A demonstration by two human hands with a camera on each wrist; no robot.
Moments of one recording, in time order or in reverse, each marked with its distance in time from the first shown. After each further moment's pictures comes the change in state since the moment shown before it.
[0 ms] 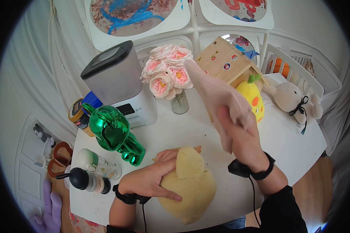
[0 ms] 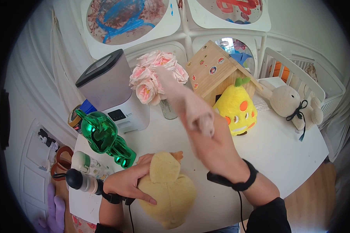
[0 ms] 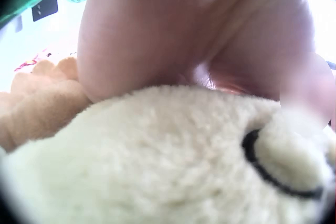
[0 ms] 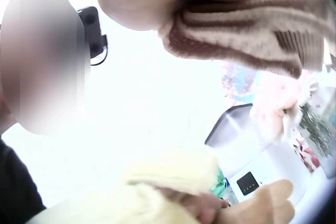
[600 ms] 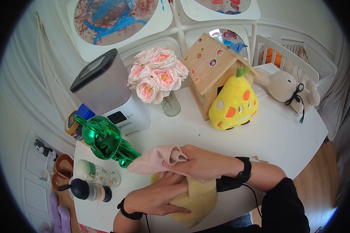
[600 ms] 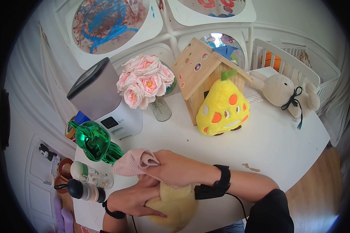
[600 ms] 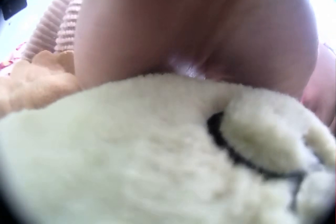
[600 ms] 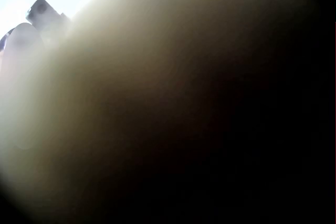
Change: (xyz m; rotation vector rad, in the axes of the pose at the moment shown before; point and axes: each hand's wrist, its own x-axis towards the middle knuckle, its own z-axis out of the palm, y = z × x) left_hand 0.003 0.015 0.029 0.101 -0.091 0.006; right_hand -0.012 0.029 0.025 -0.047 -0.842 0.686
